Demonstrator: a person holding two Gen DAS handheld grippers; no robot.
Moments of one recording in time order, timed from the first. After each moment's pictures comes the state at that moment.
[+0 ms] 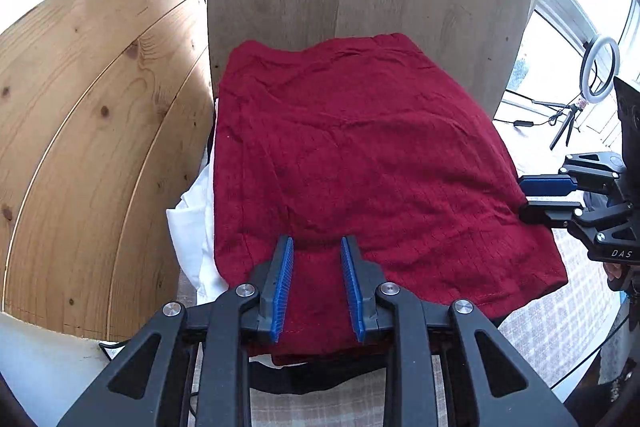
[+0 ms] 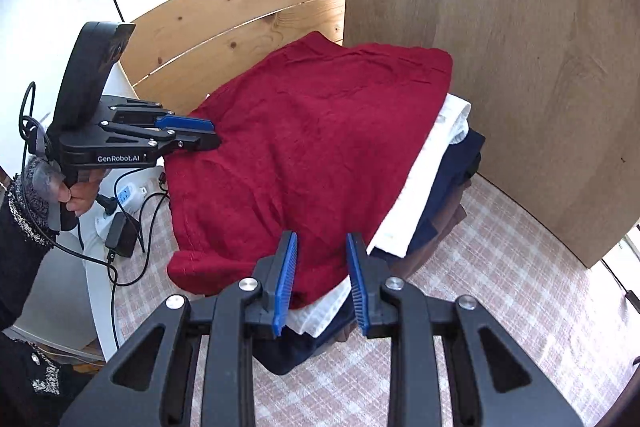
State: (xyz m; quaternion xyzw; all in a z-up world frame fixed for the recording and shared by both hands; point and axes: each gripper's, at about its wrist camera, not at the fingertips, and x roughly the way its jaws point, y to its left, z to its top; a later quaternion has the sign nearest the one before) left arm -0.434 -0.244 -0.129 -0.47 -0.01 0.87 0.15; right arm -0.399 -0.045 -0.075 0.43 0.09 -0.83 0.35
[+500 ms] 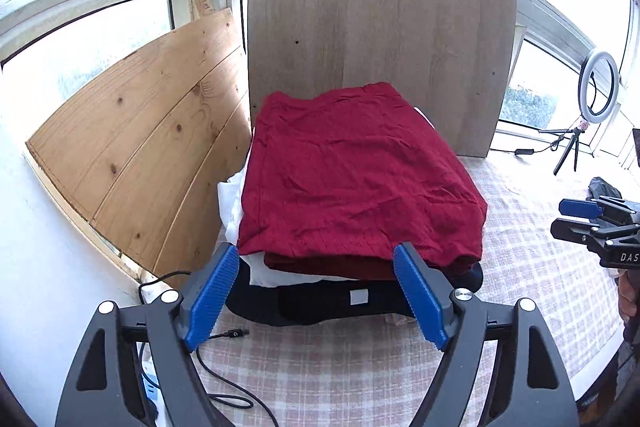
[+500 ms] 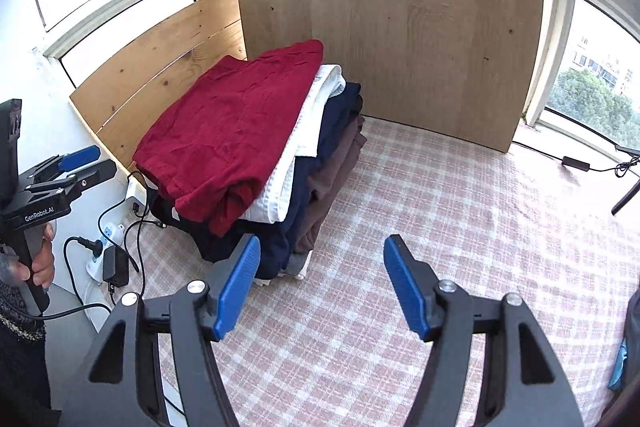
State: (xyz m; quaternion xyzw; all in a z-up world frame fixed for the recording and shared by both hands) left arm -0.331 -0.218 -0.072 -0.40 -0.02 0.91 0.08; right arm -0.308 0.017 -0.048 0.44 0.00 -0.88 0.17
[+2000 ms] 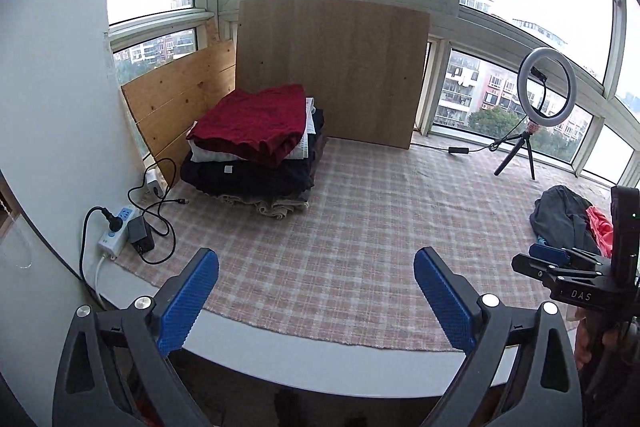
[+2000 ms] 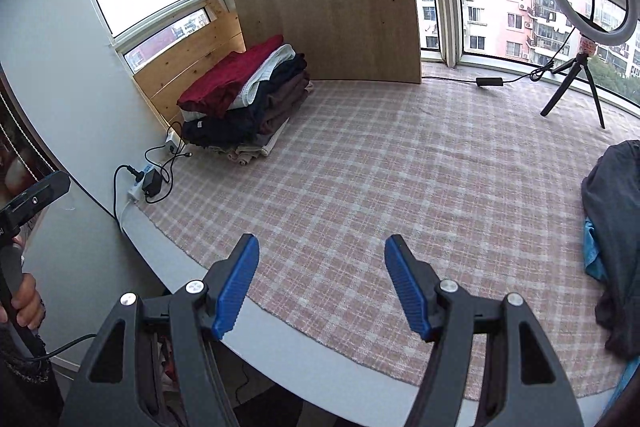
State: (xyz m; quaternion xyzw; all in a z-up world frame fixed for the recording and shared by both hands) left arm -0.060 -0.009 0.002 -0.34 -0.04 0.94 -0.01; right arm -0.089 0.231 -0.046 0.41 -0.05 -0.89 0.21
